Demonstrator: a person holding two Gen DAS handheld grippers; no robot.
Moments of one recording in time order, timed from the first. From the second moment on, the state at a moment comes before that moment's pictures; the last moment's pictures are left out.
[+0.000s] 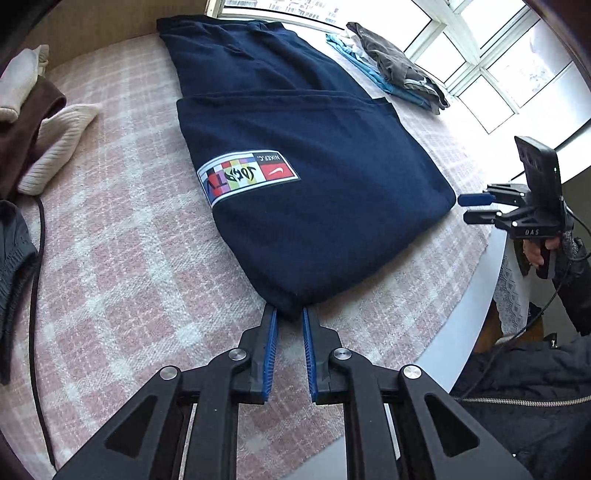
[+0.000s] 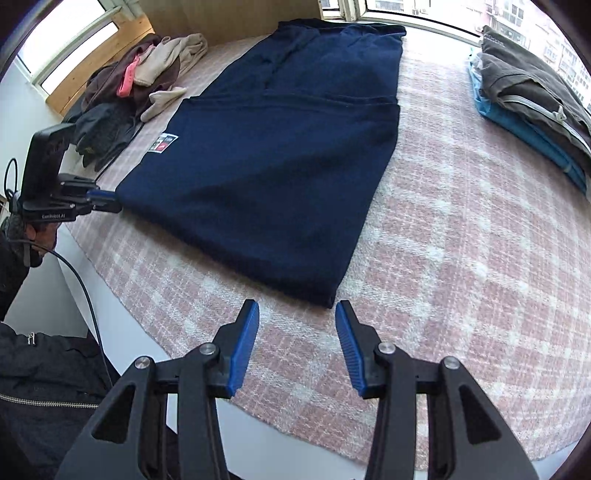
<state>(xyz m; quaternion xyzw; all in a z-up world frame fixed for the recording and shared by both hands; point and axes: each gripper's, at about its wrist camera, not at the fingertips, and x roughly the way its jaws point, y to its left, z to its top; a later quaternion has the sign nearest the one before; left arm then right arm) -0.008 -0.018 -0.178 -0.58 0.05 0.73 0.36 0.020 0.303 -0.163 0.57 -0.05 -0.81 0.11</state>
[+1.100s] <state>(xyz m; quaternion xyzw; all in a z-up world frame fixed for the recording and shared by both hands) -0.003 0.002 -0.166 -0.56 0.14 0.74 0.34 0.026 0.301 -0.139 0.55 0.01 -0.83 0.09</state>
